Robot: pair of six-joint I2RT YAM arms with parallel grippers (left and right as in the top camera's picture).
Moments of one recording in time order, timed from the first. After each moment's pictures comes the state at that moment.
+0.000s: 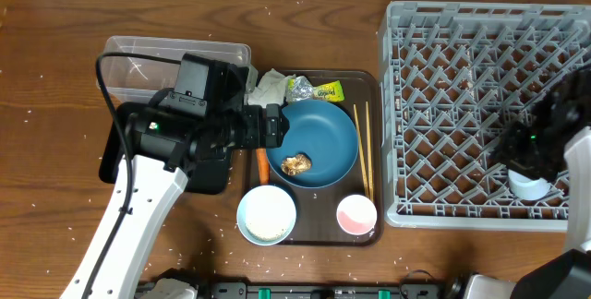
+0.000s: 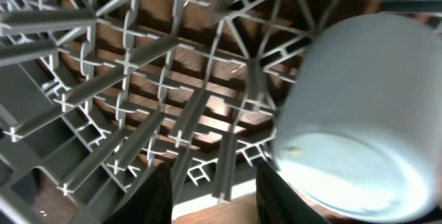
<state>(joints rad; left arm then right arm) -0.29 1.29 1.25 -0.98 0.35 -0.33 -0.36 1.47 1.19 -1.20 -0.10 0.20</state>
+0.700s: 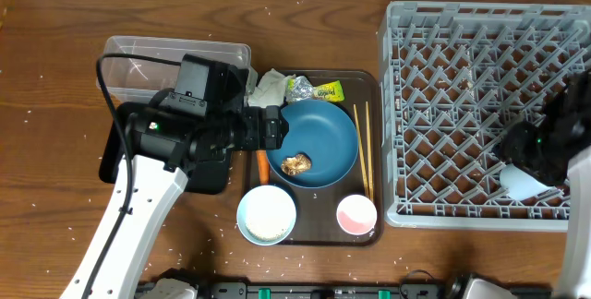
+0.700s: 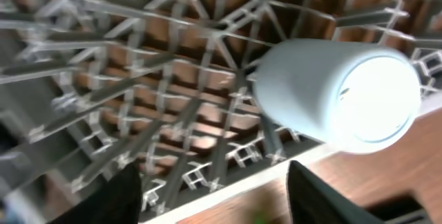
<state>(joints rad) -0.30 1.29 1.25 -1.01 0.35 -0.33 -0.37 1.33 1.21 -1.21 -0.08 0.21</state>
